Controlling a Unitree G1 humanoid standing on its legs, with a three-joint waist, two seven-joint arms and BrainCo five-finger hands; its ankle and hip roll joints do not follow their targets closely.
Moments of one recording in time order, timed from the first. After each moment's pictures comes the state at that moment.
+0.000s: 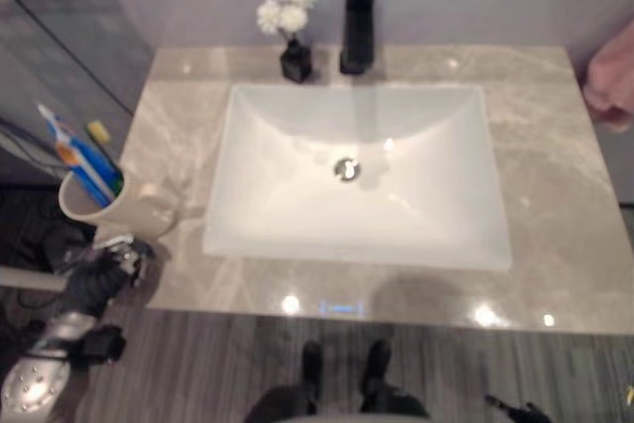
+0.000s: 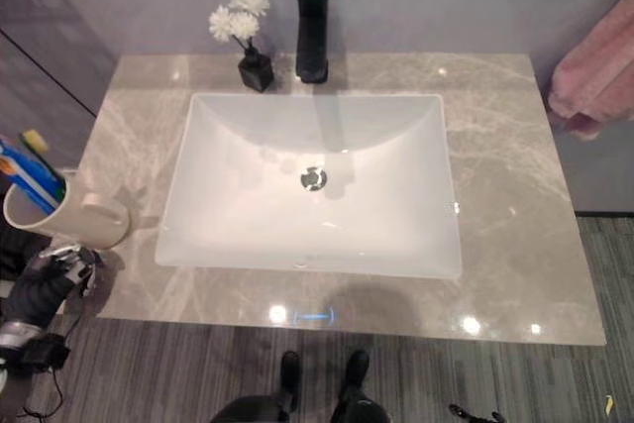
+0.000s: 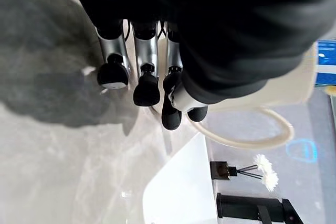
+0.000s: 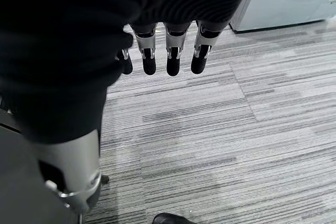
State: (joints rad) left arm 0.50 0.67 0.28 -0.26 -0.64 -0.17 -0.12; right arm 0.04 -0.40 -0.13 1.31 0.24 -0.09 -0.15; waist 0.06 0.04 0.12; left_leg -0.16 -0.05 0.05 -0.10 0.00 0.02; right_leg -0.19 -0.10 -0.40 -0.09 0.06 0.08
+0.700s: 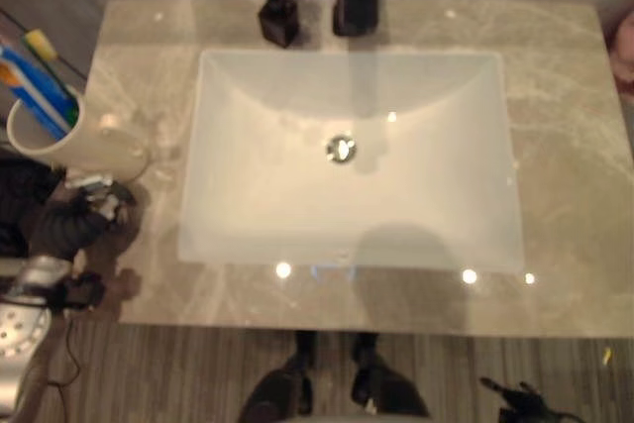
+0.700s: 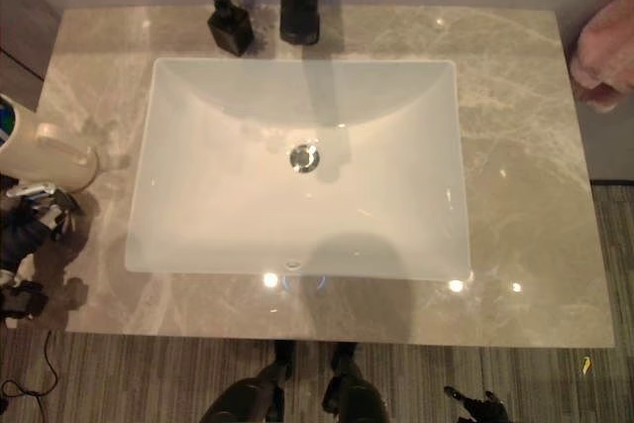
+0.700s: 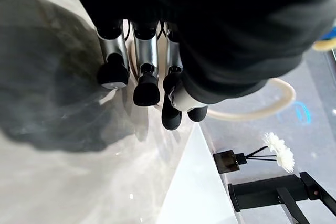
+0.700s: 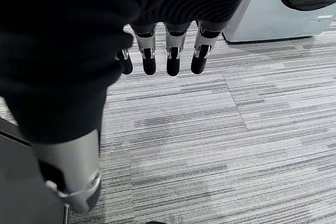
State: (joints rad) left arm 0.32 0.85 0.33 -0.21 -0.55 -0.21 -0.06; right arm 0.01 -0.41 -0.10 1.27 0.25 -0.09 -0.15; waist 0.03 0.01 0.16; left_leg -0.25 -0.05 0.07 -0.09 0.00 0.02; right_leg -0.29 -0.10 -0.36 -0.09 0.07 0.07
